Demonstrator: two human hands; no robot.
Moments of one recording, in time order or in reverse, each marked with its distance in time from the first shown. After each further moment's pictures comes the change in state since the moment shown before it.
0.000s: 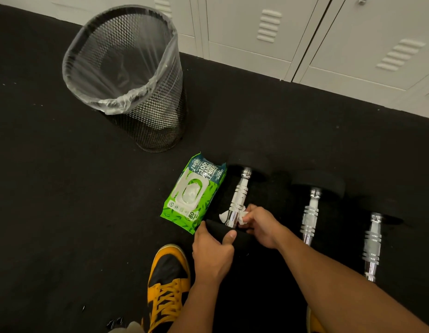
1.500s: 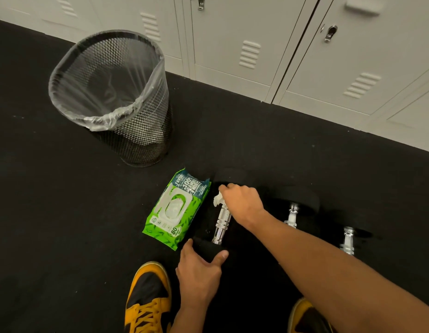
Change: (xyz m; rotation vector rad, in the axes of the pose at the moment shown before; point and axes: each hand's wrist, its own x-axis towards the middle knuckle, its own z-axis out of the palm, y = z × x) left_hand -0.012 -0.001 0.007 0.017 0.034 0.035; right_hand -0.041 -0.091 0.012 -1.711 0.410 -0.760
